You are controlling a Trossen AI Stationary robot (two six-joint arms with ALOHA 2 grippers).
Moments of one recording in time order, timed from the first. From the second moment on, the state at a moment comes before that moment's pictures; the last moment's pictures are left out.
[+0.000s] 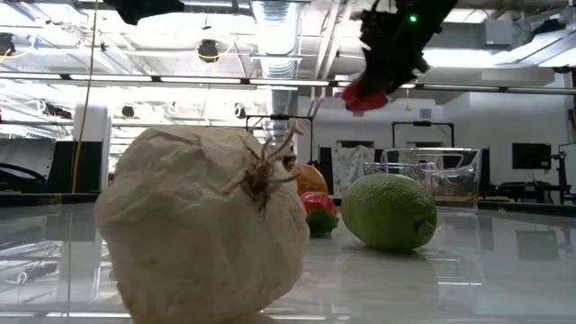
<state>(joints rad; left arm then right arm) -0.12 0.58 0.63 -0.12 -0.47 0.14 -0.10 1.35 1.13 -0.63 0.54 0.32</state>
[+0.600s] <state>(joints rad) -0.12 0.47 0.63 -0.11 -0.35 0.14 -0.14 1.89 1.47 -0.02 0.18 0.05</state>
